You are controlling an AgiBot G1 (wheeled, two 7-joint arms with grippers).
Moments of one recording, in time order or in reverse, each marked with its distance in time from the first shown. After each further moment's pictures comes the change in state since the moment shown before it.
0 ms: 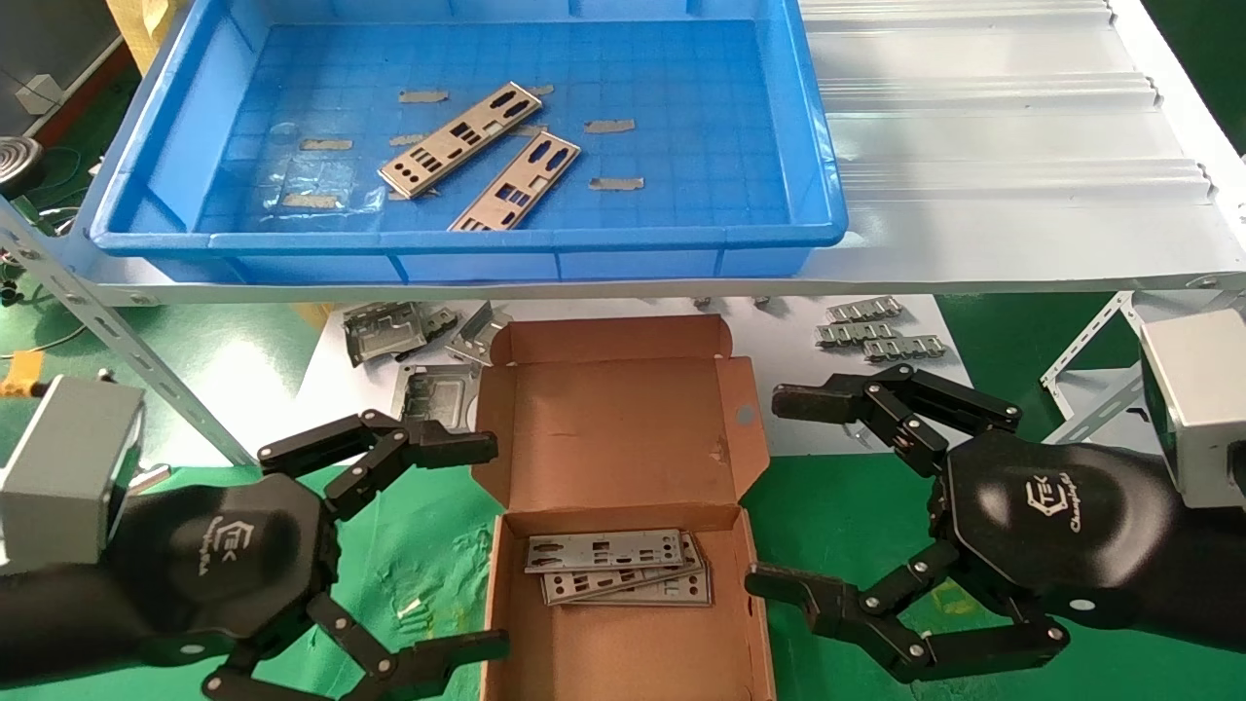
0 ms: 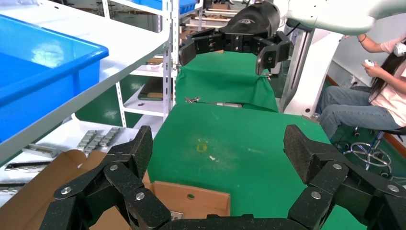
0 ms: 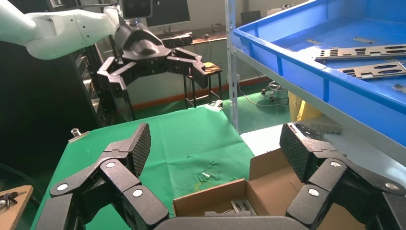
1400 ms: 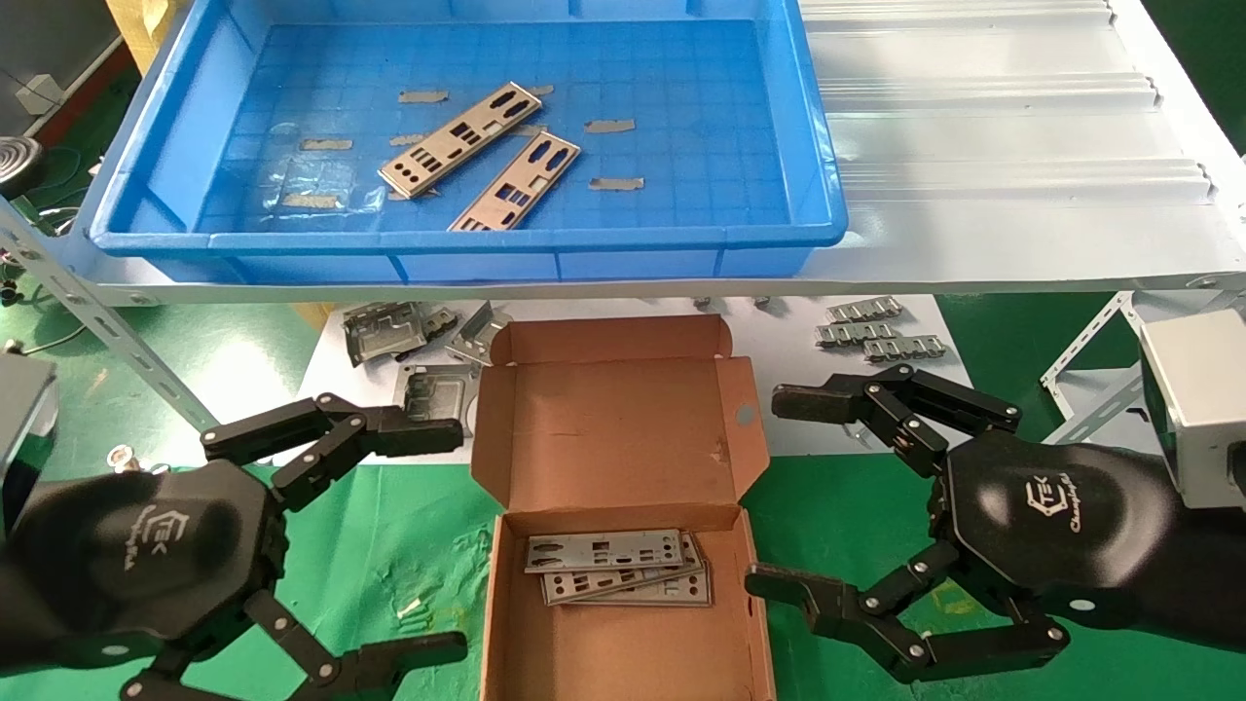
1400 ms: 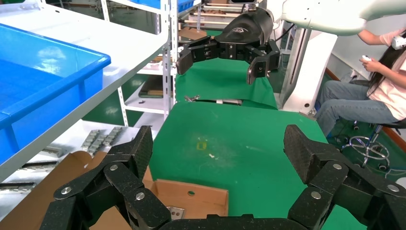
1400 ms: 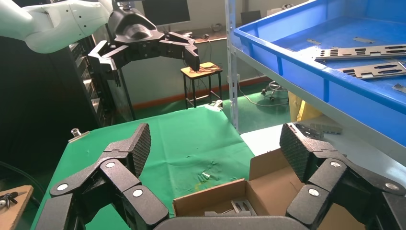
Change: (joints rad) left arm -0.025 -0.054 -0.040 -0.038 -0.006 0.031 -0.068; right arm 0.000 0.000 0.000 0.000 0.000 0.000 0.000
